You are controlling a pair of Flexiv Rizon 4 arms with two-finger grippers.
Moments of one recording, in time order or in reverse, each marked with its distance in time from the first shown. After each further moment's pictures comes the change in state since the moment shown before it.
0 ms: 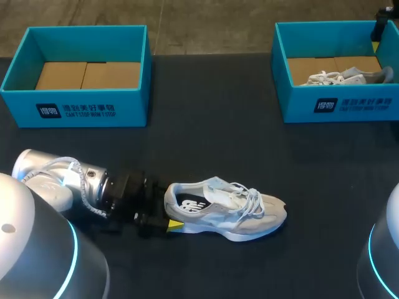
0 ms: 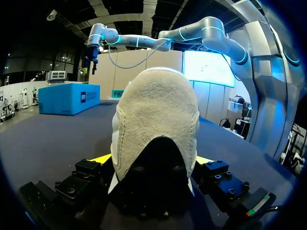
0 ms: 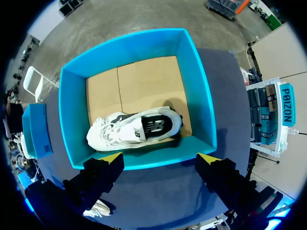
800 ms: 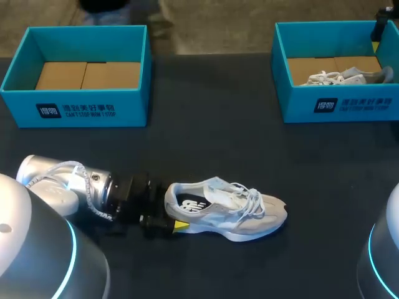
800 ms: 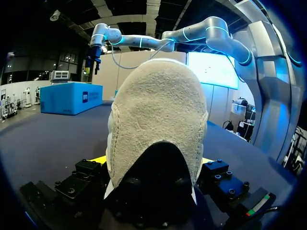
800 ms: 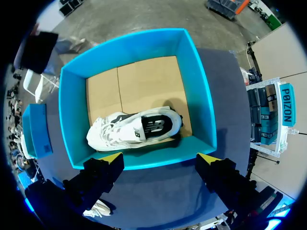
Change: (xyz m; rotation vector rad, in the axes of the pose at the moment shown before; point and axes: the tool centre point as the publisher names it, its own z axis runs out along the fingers) left arm 0.000 -0.001 0.012 0.015 -0.025 -0.017; right arm 0.000 0.000 0.000 0.000 0.000 0.000
